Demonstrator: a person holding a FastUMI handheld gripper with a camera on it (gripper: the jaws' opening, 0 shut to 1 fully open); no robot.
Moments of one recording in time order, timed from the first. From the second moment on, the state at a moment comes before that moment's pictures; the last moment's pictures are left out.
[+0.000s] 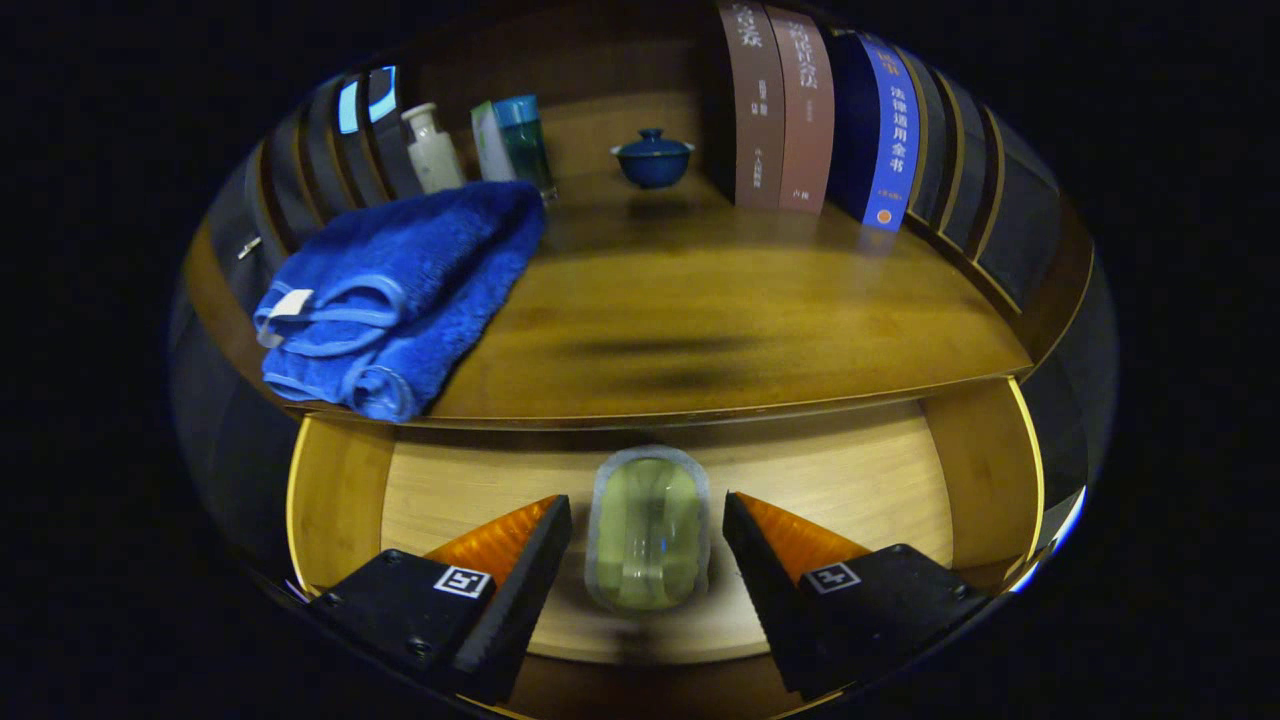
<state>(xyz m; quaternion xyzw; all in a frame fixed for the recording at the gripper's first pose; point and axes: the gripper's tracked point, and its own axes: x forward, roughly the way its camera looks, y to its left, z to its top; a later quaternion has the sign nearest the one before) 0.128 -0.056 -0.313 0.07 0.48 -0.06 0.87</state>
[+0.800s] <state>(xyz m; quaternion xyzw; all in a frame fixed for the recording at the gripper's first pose) 0.120 -0.052 -0.322 0.07 0.49 -0.04 0.87</state>
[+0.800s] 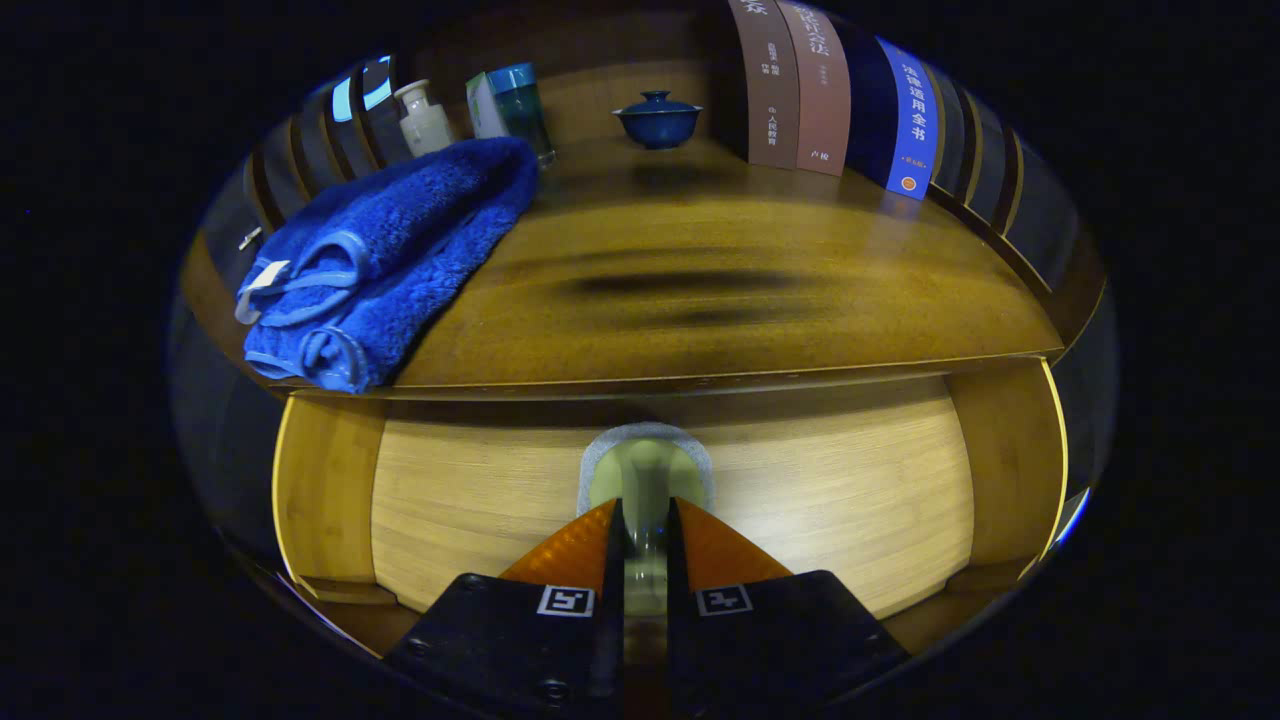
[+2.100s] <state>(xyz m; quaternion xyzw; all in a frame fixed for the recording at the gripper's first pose) 0.220 -0.073 -0.156 0.09 0.36 0.00 0.93</state>
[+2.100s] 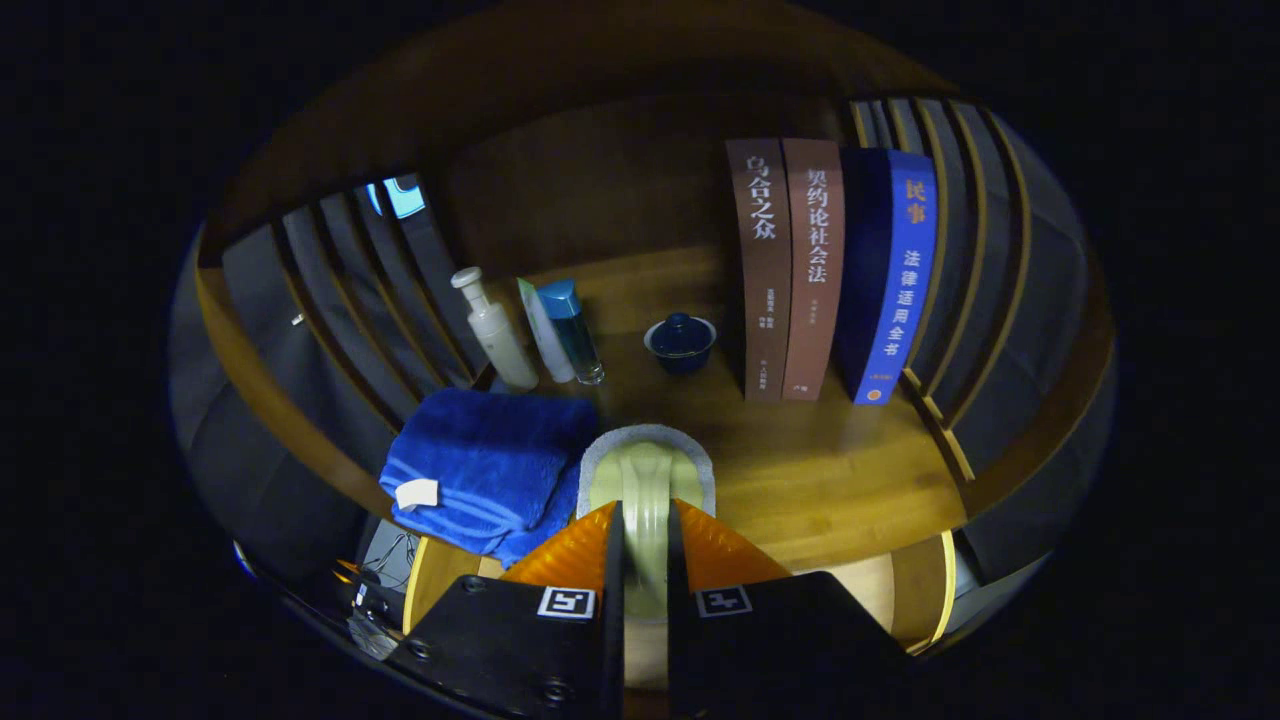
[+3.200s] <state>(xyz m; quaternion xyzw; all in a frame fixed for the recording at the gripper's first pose) 0.251 -0.079 -0.173 0.07 0.34 -0.03 0.94</state>
